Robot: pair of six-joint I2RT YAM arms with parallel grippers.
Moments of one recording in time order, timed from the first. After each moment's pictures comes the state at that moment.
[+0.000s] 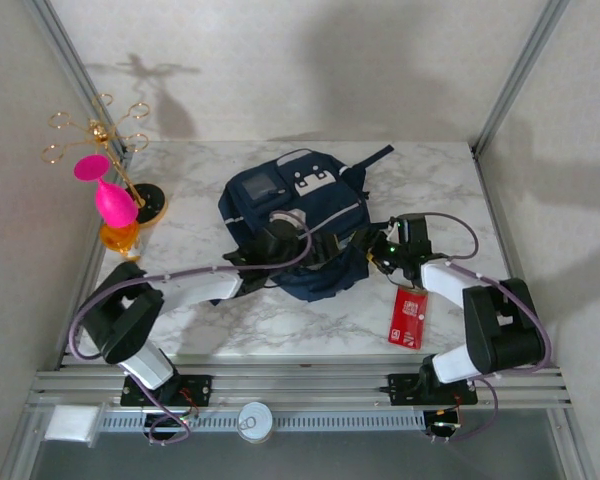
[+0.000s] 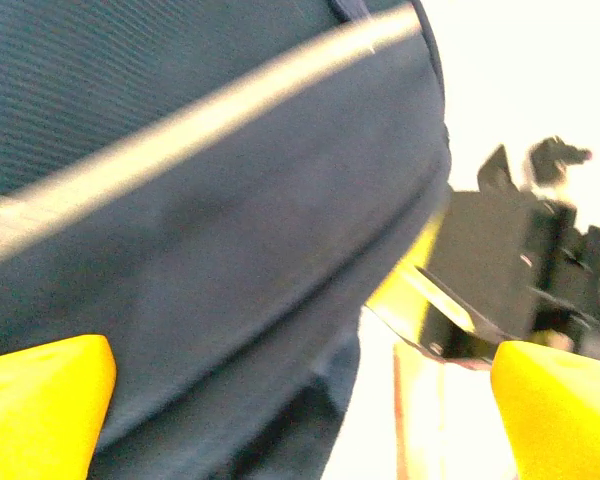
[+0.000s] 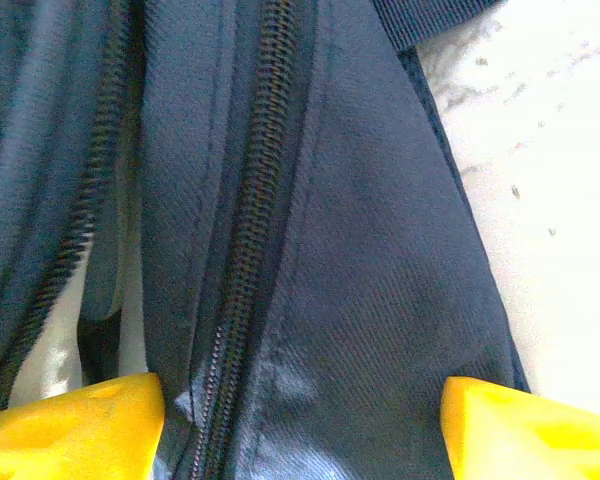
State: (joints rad) left arm -0.81 1.63 0.92 0.20 0.04 -0.92; right arm 0.24 1.47 0.64 0.09 -0.45 0.86
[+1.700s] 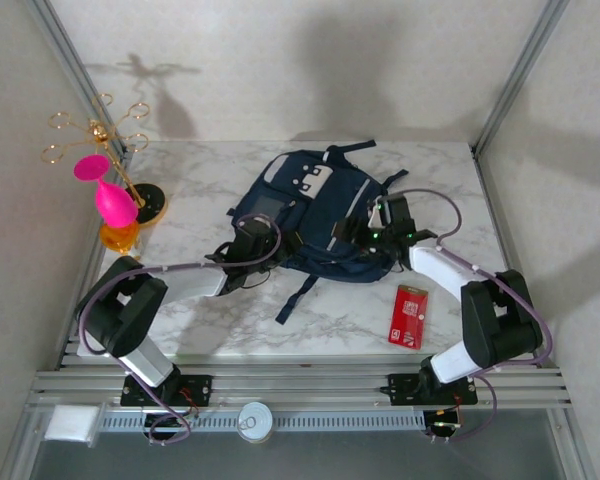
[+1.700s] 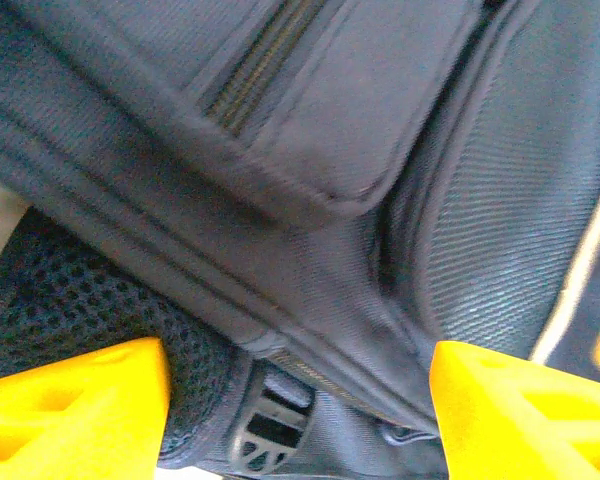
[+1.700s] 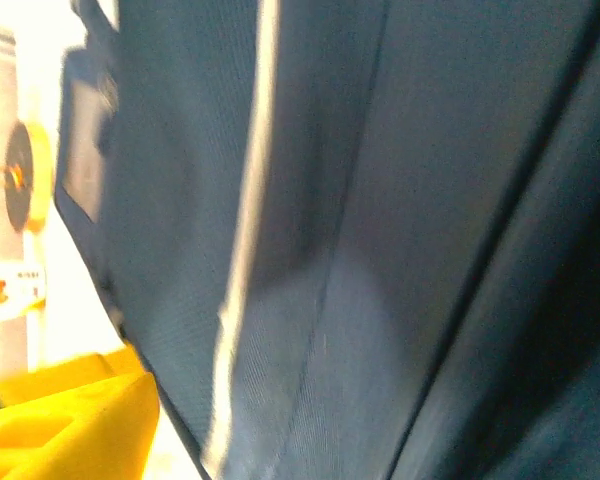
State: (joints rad) left arm -0.61 1.62 0.76 0.26 0.07 -1.08; right arm 0.37 1.51 0.85 -0.16 -0.43 0.72
